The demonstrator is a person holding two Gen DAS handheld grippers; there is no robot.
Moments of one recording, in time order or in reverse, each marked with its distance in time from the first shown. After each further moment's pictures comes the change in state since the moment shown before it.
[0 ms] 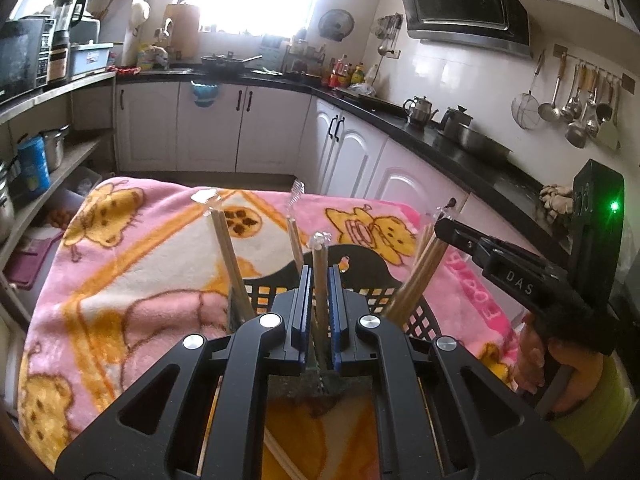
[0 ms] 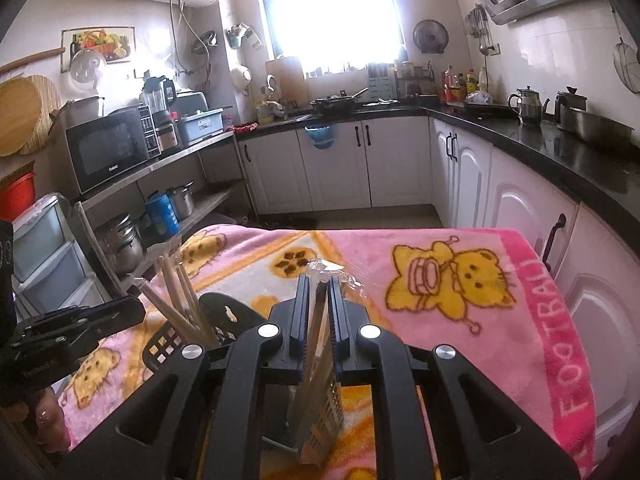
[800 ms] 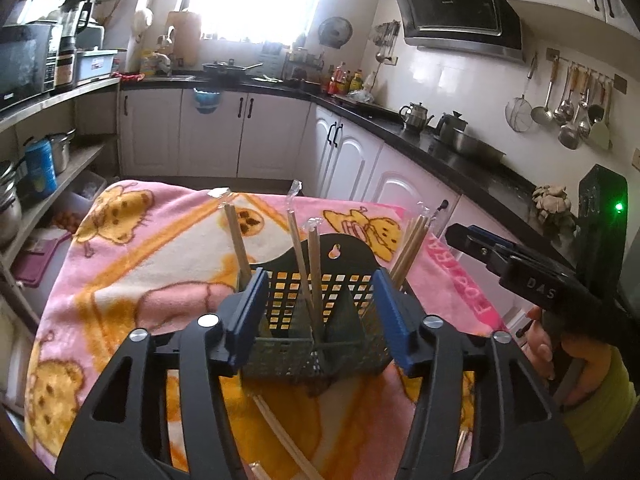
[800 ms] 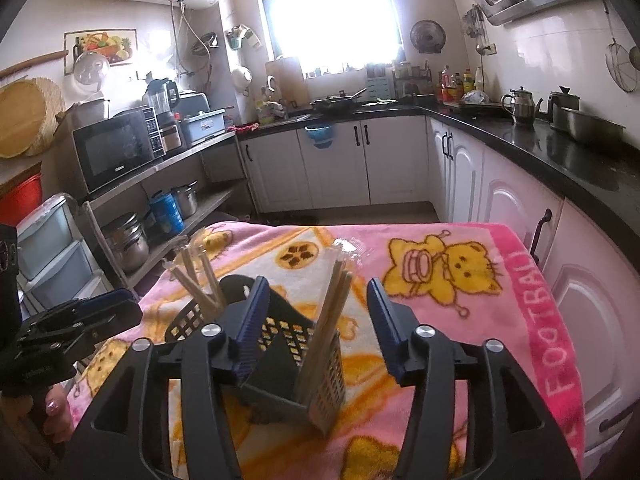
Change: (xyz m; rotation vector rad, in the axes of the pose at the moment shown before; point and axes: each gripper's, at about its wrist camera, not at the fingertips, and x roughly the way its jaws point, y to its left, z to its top) left arm -0.036 -0.003 -0.011 0.000 -0.031 0.007; right arm -0.044 0.004 -0.006 0.009 0.001 0.012
